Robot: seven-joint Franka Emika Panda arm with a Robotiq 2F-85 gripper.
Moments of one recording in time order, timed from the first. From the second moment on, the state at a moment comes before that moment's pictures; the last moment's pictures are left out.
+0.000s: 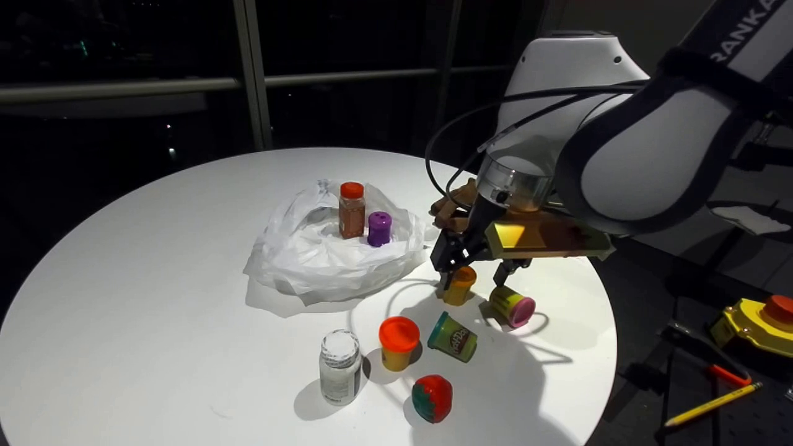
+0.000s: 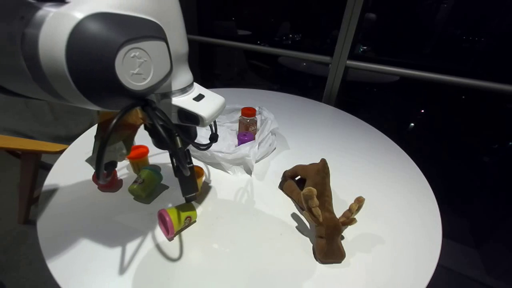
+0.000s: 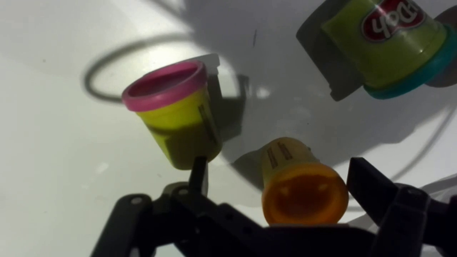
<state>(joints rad) 0.17 0.33 -0.06 -2.51 -0.09 2.95 0.80</state>
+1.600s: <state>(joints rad) 0.25 0.20 -0.13 -2.21 -0.19 2.73 0.80</state>
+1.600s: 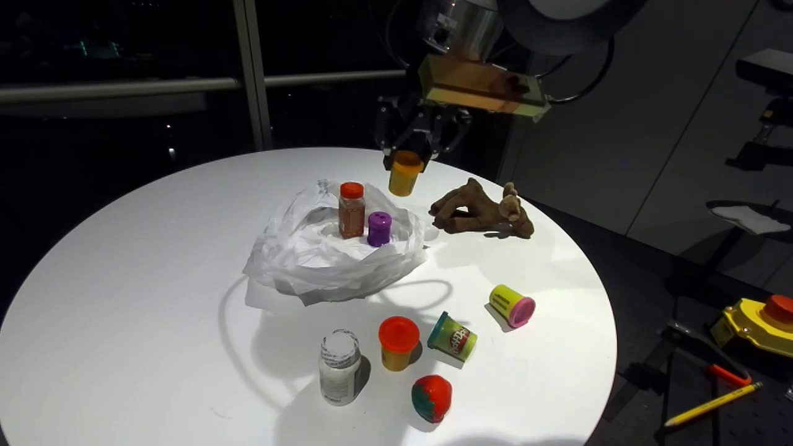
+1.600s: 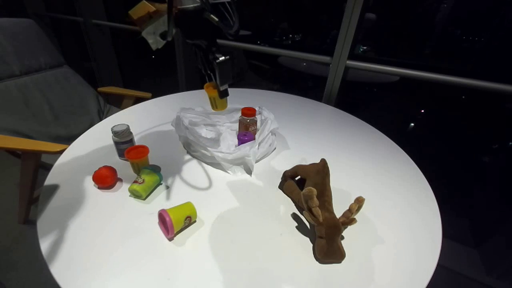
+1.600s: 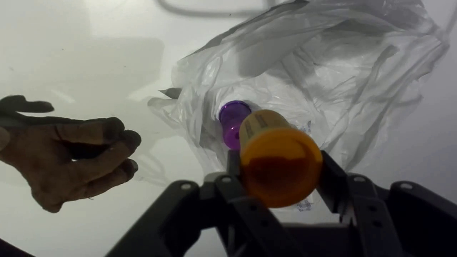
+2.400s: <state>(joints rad) 0.24 0.56 -0.12 -1.97 -0.16 2.74 0.80</state>
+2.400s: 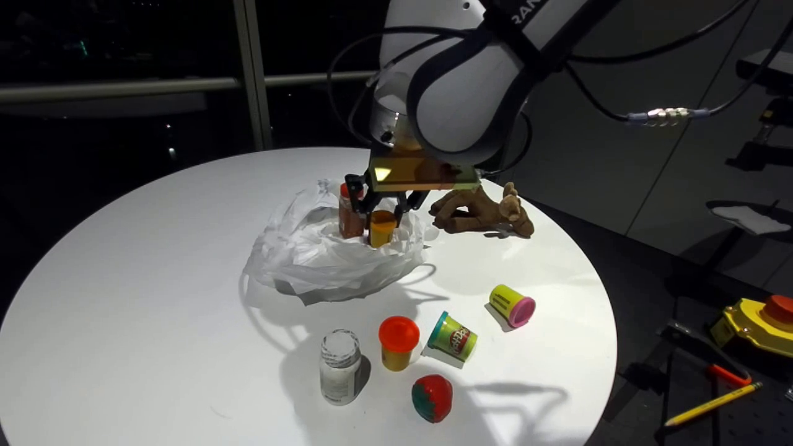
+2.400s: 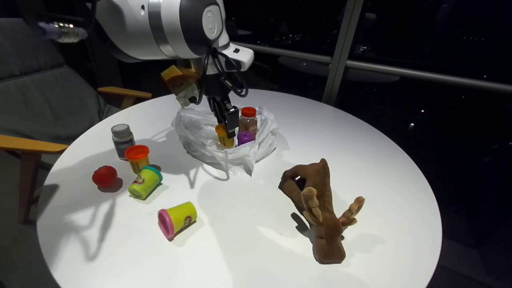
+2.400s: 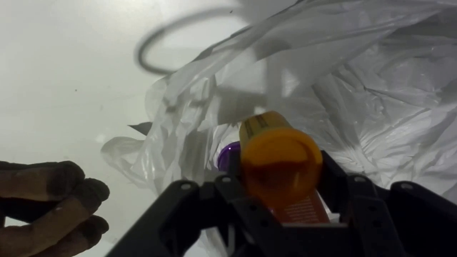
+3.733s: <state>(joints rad) 0.32 0.24 -0.13 -2.20 -0.13 2.75 0.81</state>
